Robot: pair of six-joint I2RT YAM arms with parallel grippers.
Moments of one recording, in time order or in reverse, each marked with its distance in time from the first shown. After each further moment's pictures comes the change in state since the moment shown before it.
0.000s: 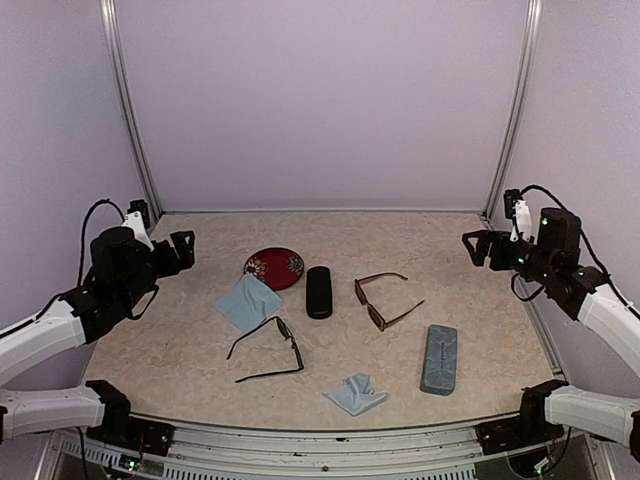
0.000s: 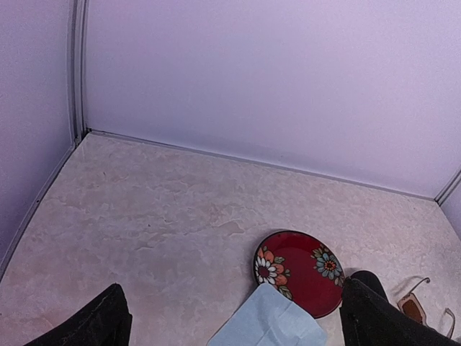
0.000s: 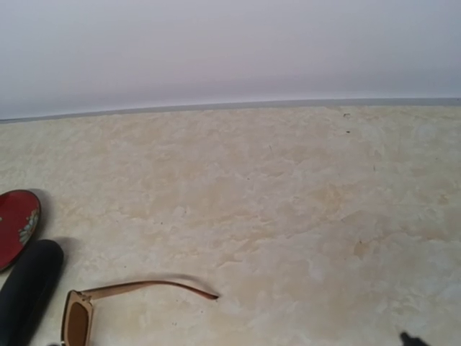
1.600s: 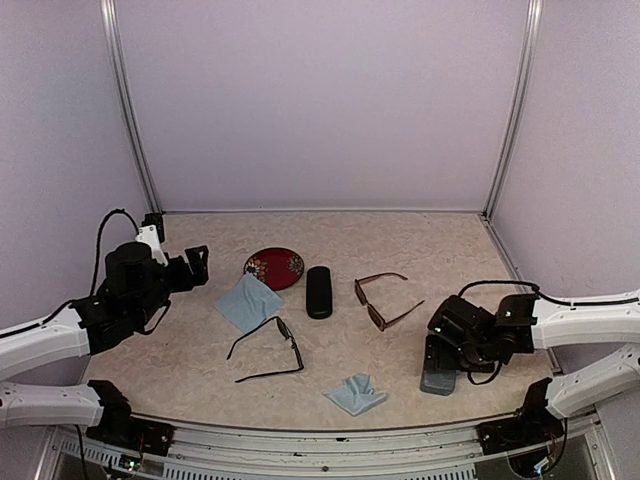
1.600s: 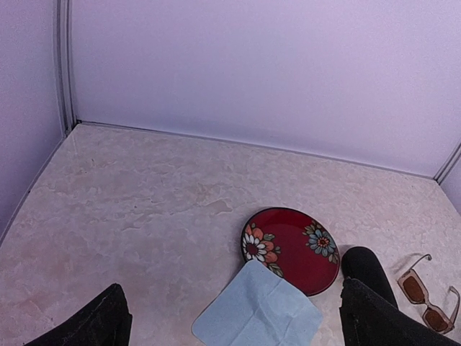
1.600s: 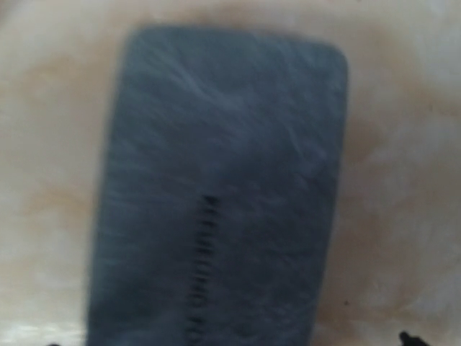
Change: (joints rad) left arm -0.169 0.012 -0.054 0.028 -0.145 -0.018; right arm 0.811 0.282 -0.071 -0.592 0.529 0.893
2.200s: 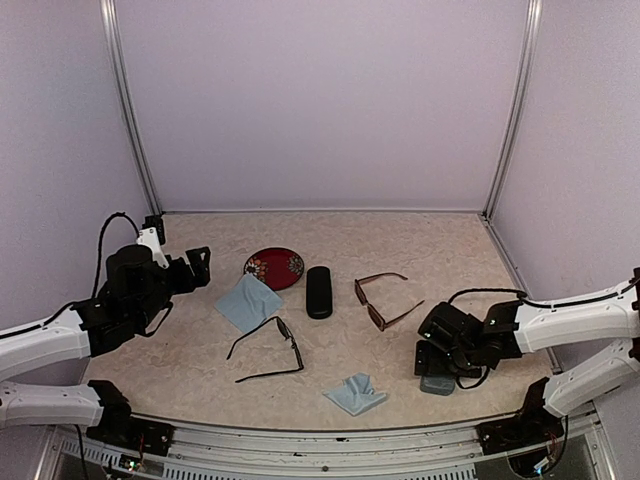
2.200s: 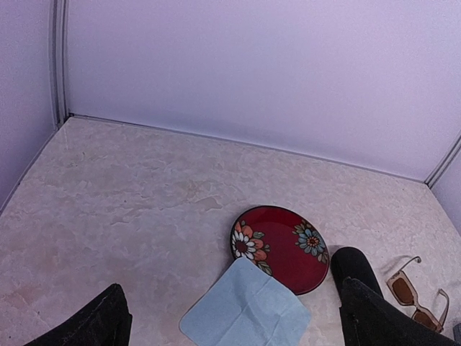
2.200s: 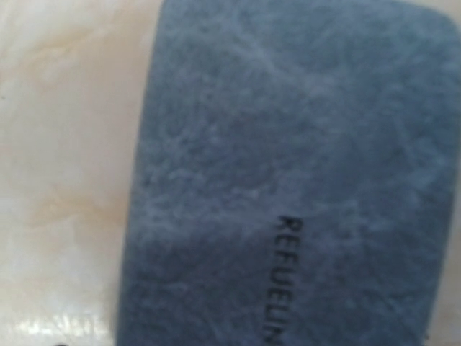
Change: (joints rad) left arm -0.014 0.000 -0.016 0.021 0.008 -0.032; right arm -0.001 0.107 -0.048 0.164 -0.041 0.000
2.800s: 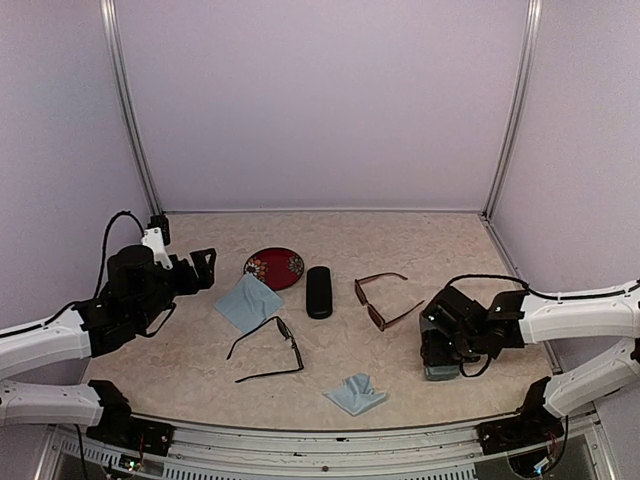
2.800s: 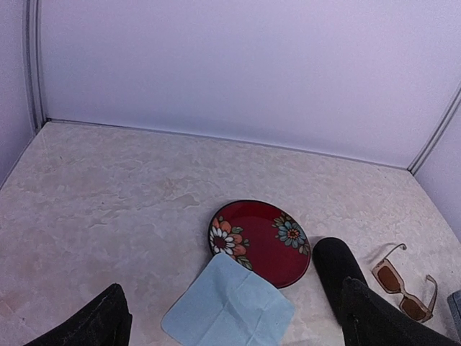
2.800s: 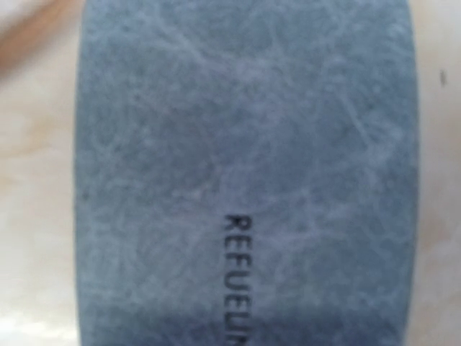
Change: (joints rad) left arm -0.018 0.006 0.000 0.015 0.039 0.015; right arm -0.071 -0.018 0.046 -0.007 0.011 -0.199
